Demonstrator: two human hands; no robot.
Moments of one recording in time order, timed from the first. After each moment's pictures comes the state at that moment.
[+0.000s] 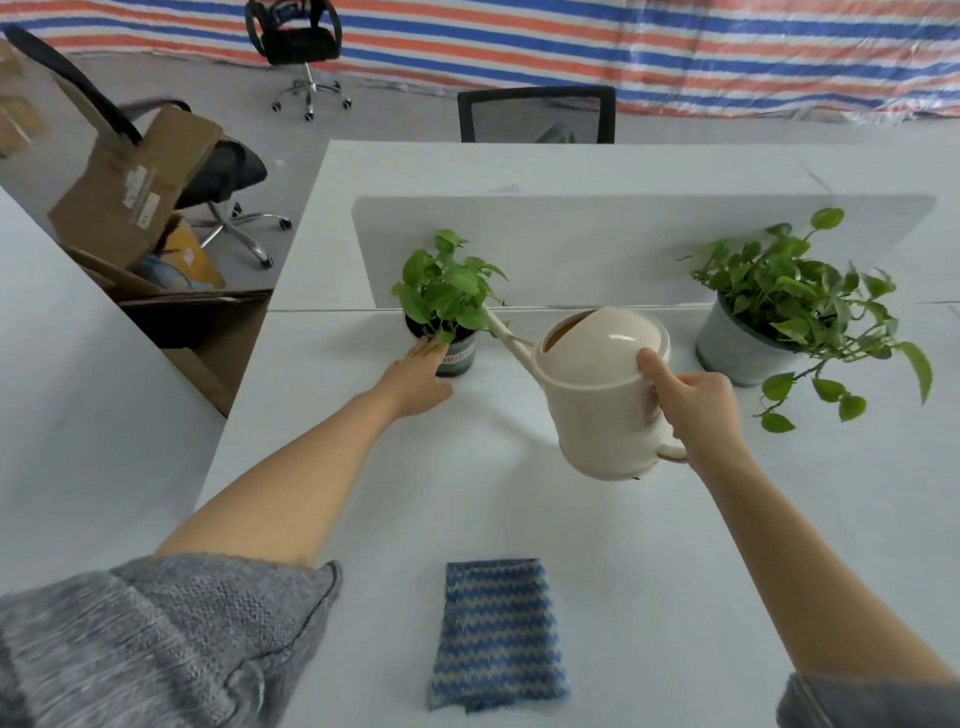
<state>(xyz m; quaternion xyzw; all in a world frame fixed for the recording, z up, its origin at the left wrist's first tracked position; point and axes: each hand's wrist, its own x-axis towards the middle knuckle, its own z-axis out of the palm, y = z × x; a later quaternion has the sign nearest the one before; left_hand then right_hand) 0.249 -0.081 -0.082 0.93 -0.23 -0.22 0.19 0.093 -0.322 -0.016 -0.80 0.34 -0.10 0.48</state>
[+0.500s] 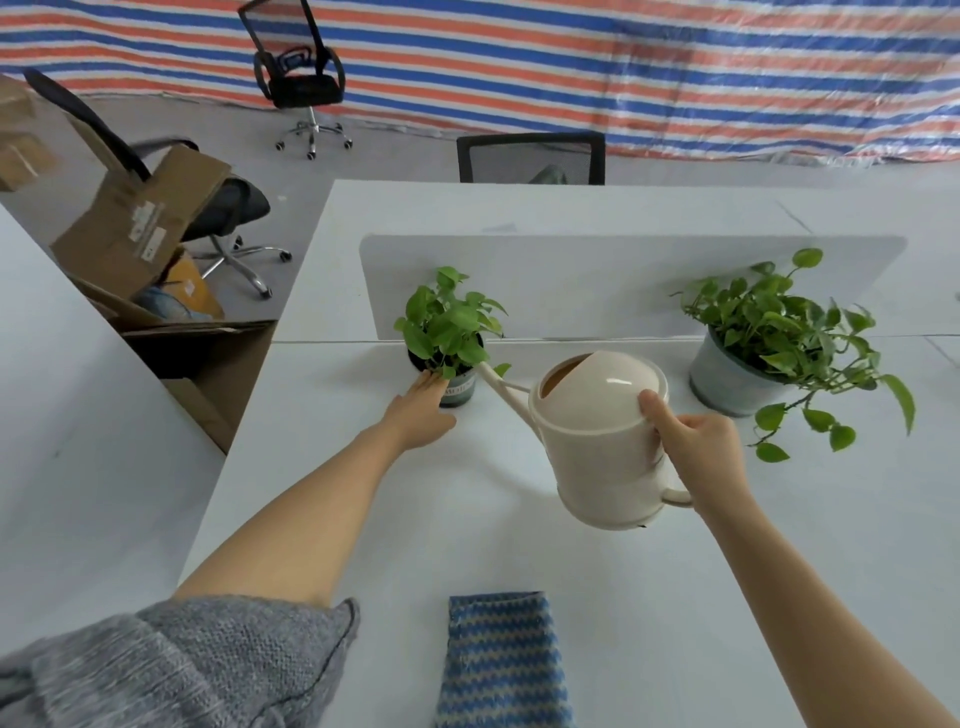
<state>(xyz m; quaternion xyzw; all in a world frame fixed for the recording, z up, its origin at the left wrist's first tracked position) 0.243 -0.082 -0.081 0.93 -0.21 -0.22 0.22 0.079 -0.318 -0.016 -0.82 0.32 -0.12 0.47</state>
